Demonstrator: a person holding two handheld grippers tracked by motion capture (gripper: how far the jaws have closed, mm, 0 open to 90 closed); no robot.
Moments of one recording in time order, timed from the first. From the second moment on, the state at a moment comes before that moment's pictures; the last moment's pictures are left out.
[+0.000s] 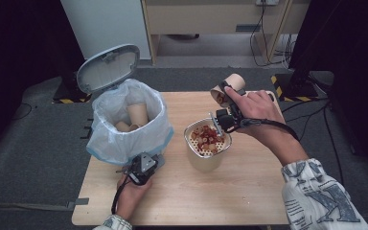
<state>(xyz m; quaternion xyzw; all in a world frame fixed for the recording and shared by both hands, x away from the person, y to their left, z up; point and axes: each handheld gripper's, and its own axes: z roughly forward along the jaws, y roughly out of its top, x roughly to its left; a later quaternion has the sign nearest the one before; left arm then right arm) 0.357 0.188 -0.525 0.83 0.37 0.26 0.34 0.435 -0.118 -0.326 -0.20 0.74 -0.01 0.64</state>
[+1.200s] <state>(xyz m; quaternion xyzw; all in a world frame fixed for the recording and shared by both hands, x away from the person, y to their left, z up) 0.357 0.188 -0.524 0.83 0.37 0.26 0.33 0.431 -0.109 -0.340 -0.25 0.73 -0.04 0.64</state>
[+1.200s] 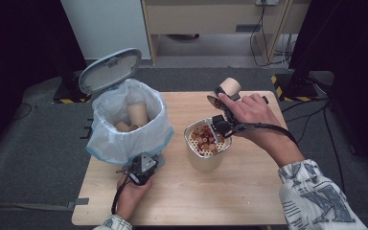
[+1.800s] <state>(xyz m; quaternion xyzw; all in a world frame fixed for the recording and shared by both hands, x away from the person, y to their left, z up) 0.357 0.187 -0.525 0.83 0.37 0.26 0.33 0.429 -0.106 -0.327 -0.26 0.71 -0.05 0.65</state>
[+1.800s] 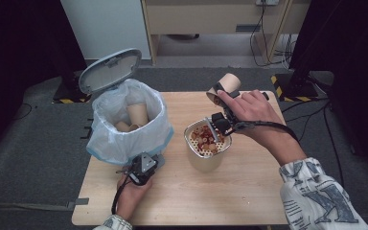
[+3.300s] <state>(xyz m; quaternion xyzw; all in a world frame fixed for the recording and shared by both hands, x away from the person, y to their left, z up) 0.357 0.187 -0.524 0.83 0.37 0.26 0.33 0.426 -0.104 -0.355 -0.31 0.70 -0.10 0.63</state>
